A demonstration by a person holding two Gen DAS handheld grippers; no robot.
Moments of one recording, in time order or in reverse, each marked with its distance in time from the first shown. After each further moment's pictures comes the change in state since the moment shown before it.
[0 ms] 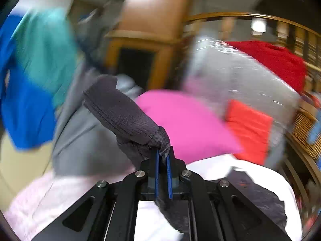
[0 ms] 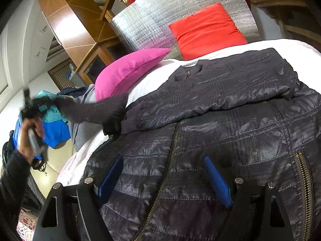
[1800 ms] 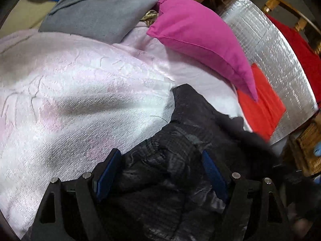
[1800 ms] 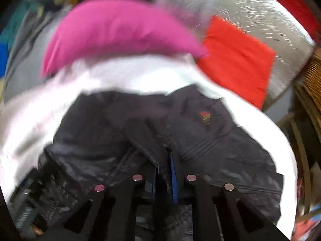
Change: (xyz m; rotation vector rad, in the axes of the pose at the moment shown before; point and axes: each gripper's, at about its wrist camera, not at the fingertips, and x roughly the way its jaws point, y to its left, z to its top) left arm 0.089 -0.035 -0.215 -0.427 0.320 0.078; right arm 0.194 0.116 0.146 -0.565 0.248 -0.514
